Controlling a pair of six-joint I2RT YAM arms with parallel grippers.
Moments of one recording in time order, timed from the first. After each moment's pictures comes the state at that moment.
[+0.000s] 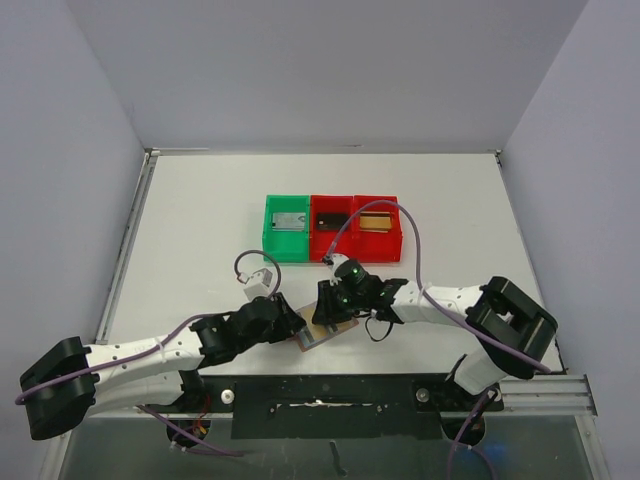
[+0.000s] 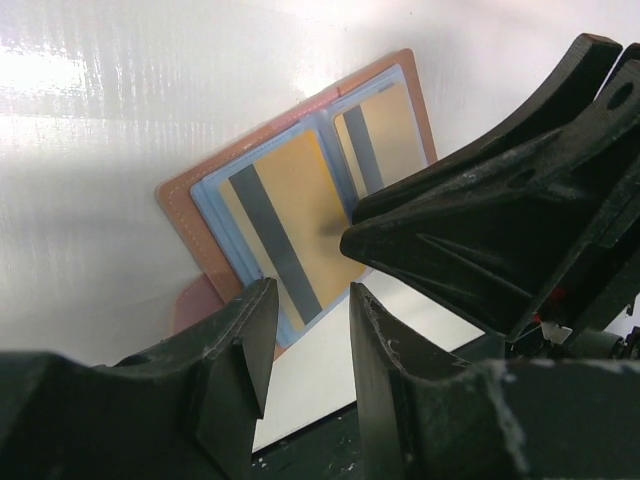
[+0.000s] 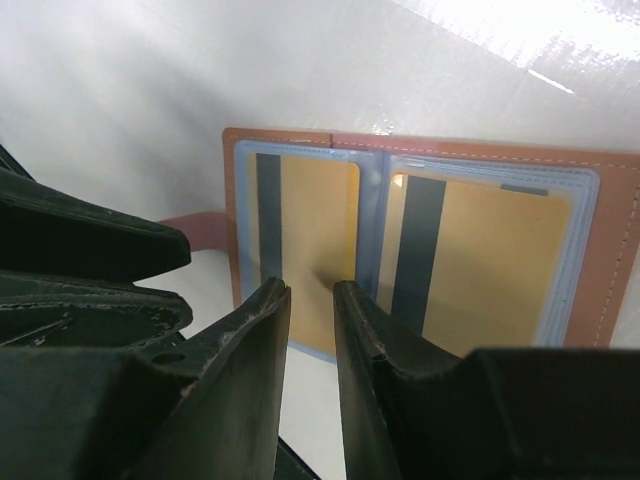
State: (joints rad) left arm -1.06 1.00 0.35 -0.05 -0.29 -1.17; right arm 0.90 1.52 0.69 0.01 -0.22 0.66
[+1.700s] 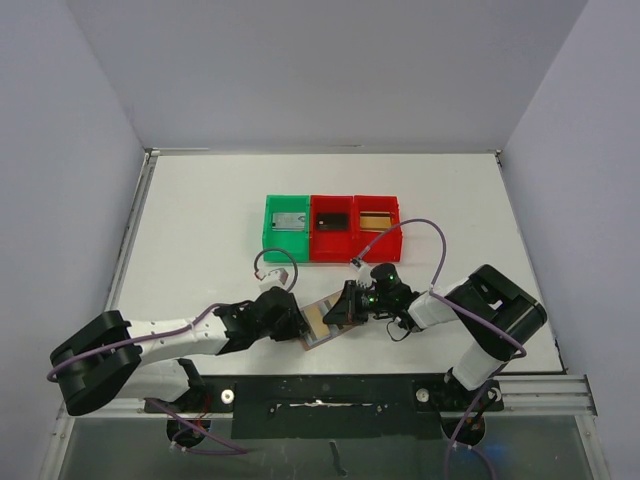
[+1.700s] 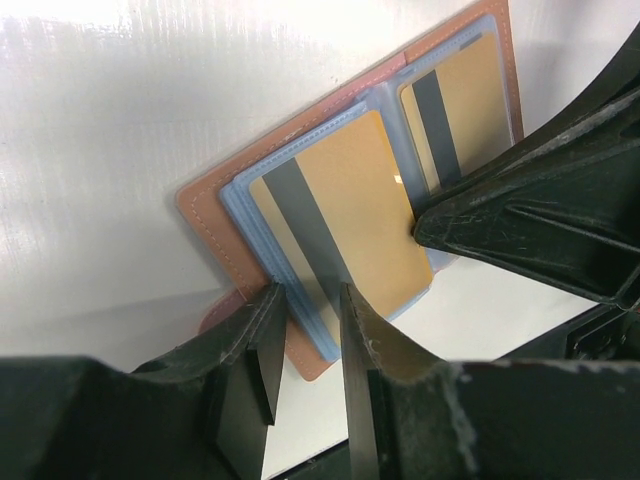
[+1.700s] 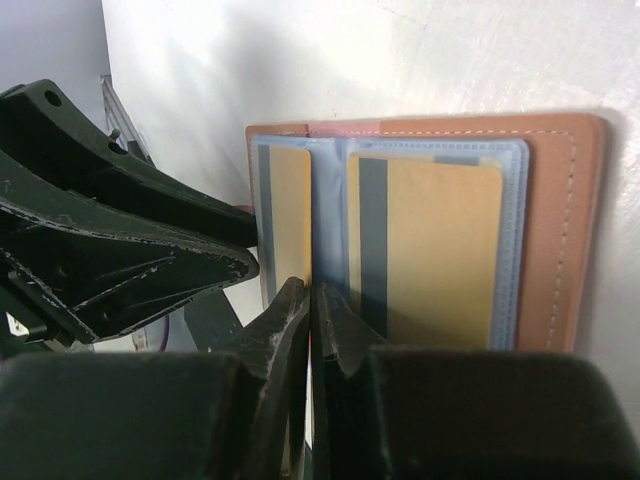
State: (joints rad) left arm -1.00 1.25 0.43 -0.01 -0.16 -1.10; right arm 0.67 1.64 0.40 0.60 -0.59 0.87
